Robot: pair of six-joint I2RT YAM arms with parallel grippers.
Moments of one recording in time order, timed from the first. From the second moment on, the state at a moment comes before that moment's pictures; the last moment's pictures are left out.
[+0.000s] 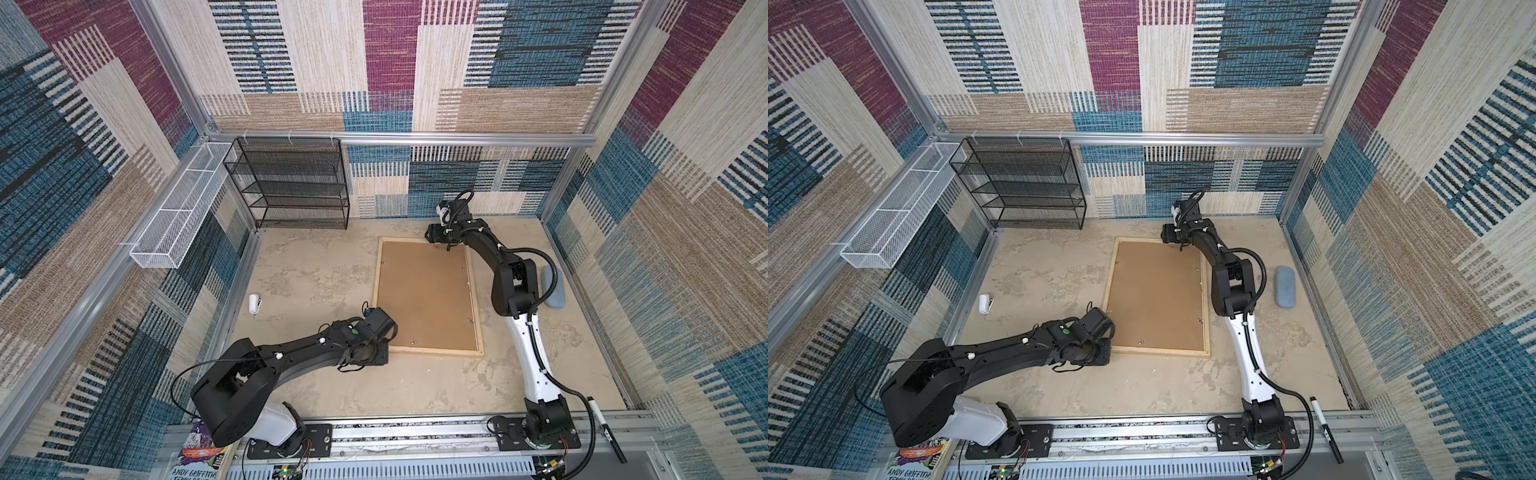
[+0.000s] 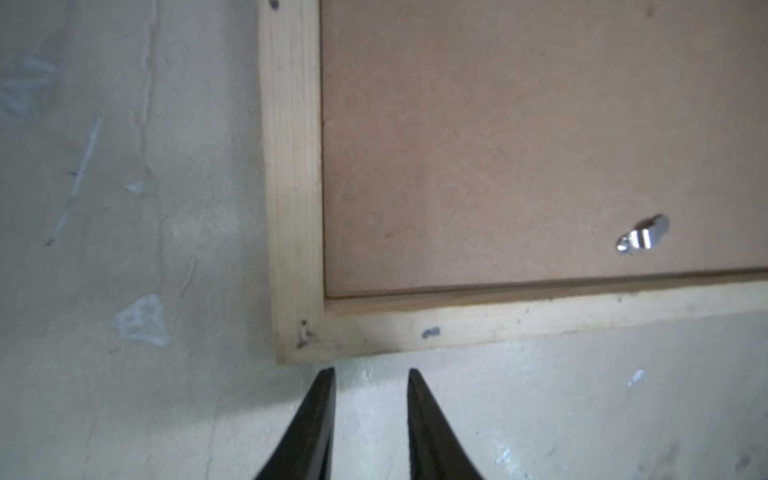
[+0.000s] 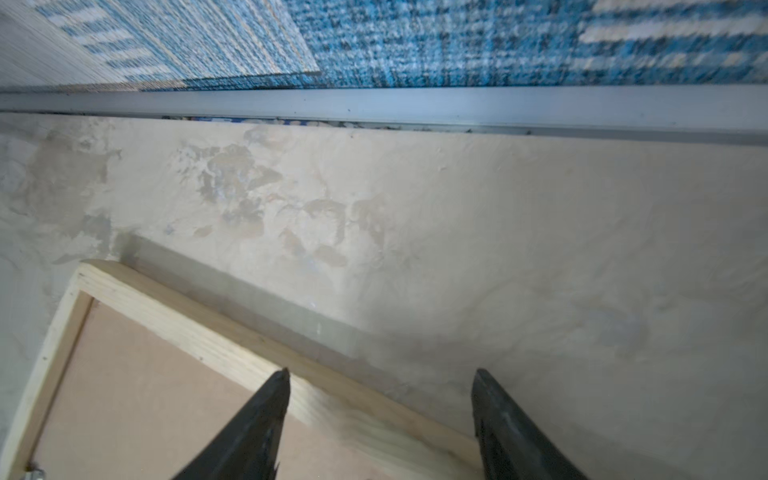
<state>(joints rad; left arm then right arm) -0.84 1.47 0.77 -0.53 -0.05 -0.80 0.20 2.64 2.38 -0.58 -0.25 0.17</state>
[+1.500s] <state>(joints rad) -0.57 1.44 0.78 -0.48 -0.04 -0.76 -0.01 1.73 1.08 -0.28 -0.33 0.30</state>
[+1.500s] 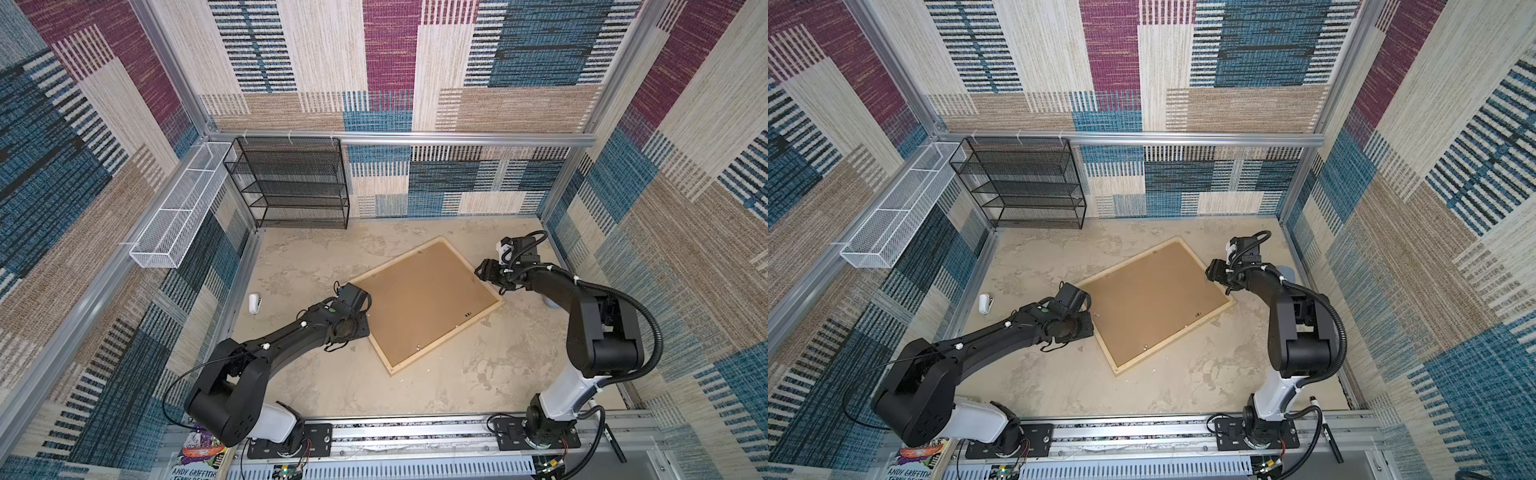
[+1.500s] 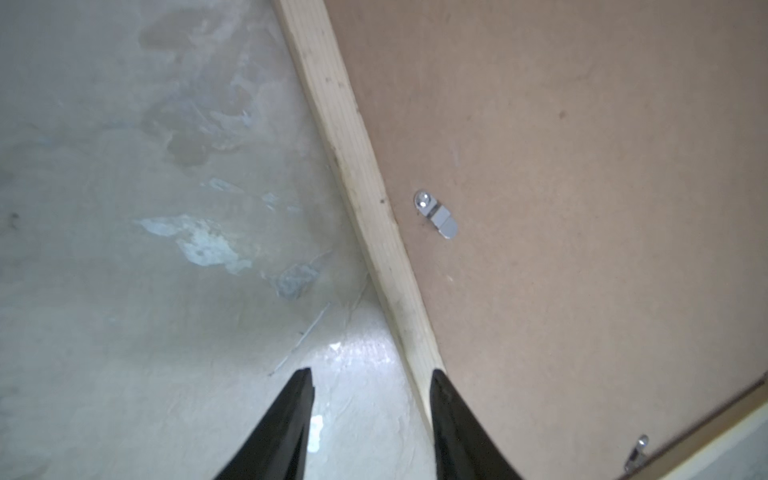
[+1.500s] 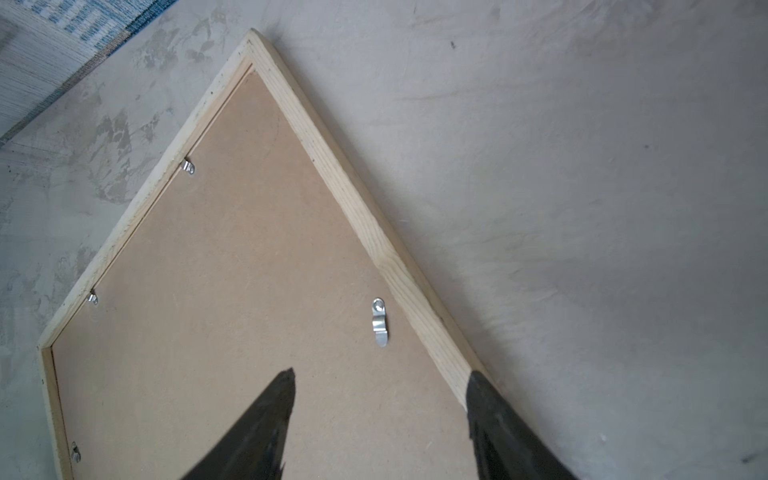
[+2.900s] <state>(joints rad) -0.58 1.65 0.96 -0.46 -0.02 -0.54 0.16 1.65 0.97 -0.13 -0.48 0.40</state>
